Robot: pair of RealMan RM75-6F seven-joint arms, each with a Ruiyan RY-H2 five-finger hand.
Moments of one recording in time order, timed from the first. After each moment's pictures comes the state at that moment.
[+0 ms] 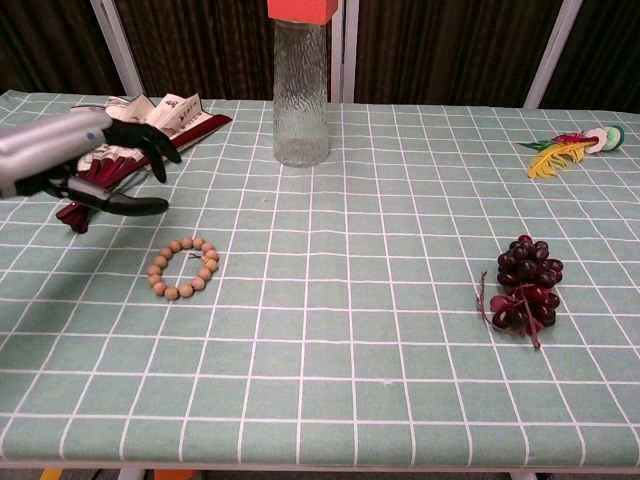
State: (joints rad) left arm -0.53 -1.55 -0.13 -1.31 1.50 1.10 -0.10; right arm 0.11 -0.99 0.05 -1.60 -1.58 1.50 0.22
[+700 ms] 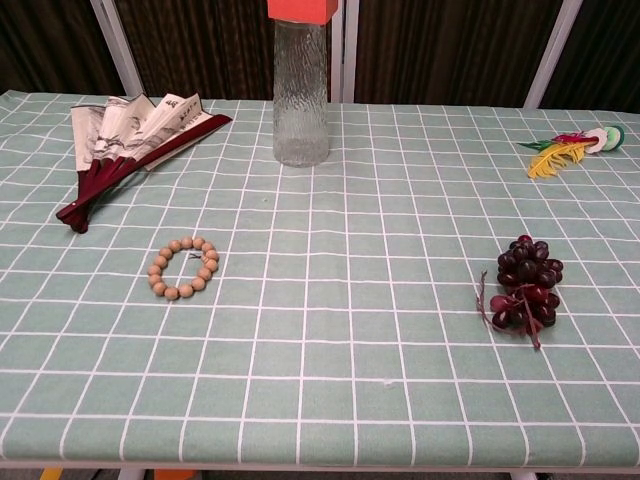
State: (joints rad) left arm -0.11 -1.18 -0.06 -1.55 1.31 1.53 0.19; right arm 0.15 -1.07 0.05 -1.50 -1.55 1.42 0.25
